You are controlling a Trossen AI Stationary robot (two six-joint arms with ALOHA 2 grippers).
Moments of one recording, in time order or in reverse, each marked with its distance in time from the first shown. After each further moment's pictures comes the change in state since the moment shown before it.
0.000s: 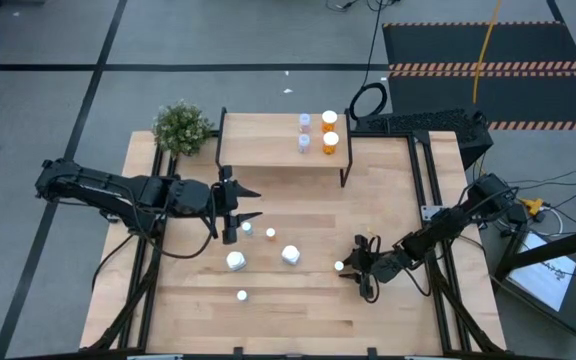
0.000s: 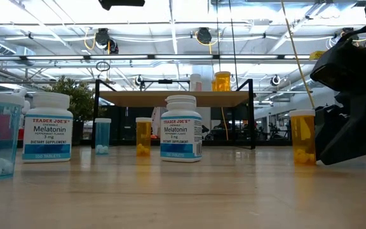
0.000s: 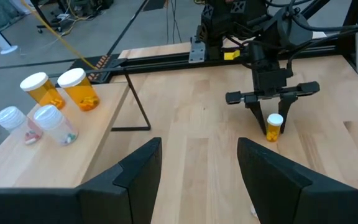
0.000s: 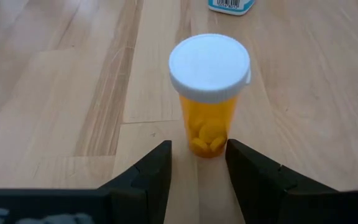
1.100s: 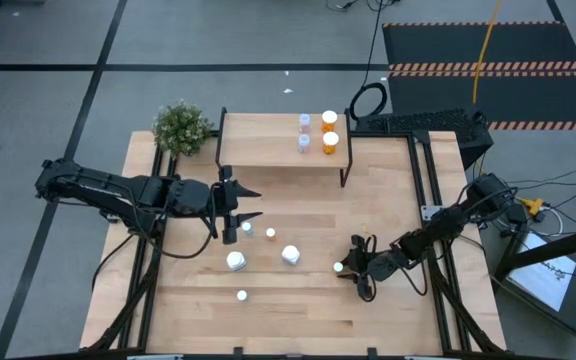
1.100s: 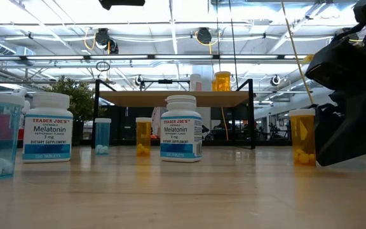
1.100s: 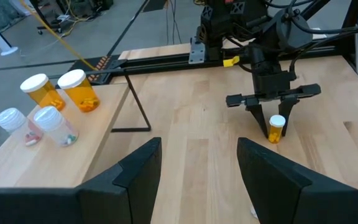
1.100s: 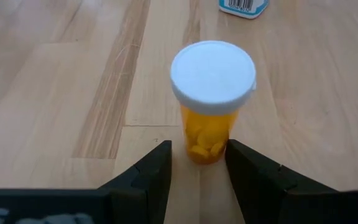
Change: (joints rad) left arm 0.000 0.000 0.000 0.004 0.000 0.007; right arm -0.033 0.003 0.029 -0.022 -0.035 -0.081
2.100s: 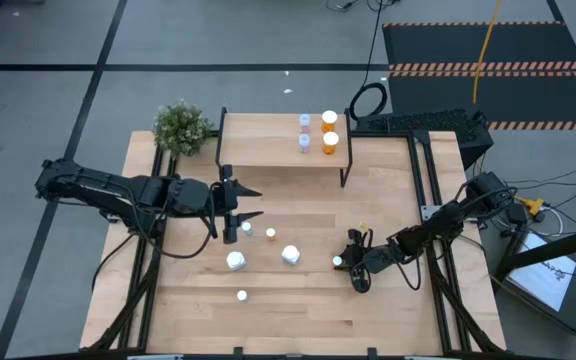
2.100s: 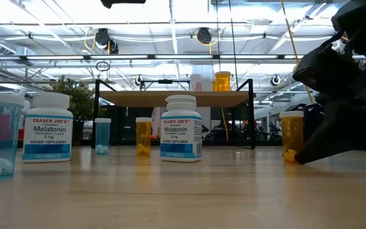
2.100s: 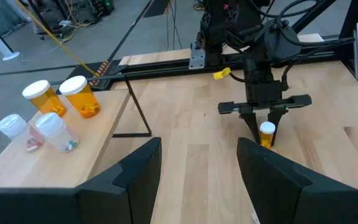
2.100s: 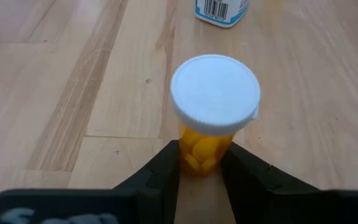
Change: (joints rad) left arm 0.000 0.000 0.000 0.023 0.000 0.010; right arm -0.078 0.000 0.000 0.007 -0.024 -0.098
